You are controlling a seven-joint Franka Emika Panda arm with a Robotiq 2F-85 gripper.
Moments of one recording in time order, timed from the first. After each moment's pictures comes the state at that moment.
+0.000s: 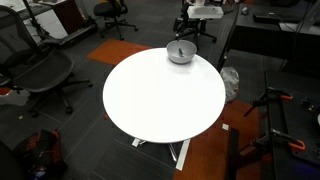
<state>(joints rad) -0.19 0.49 -0.18 -1.92 0.25 2.50 0.40</state>
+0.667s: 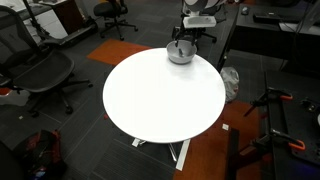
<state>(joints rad) -0.22 0.63 -0.18 -1.81 0.26 2.49 0.40</state>
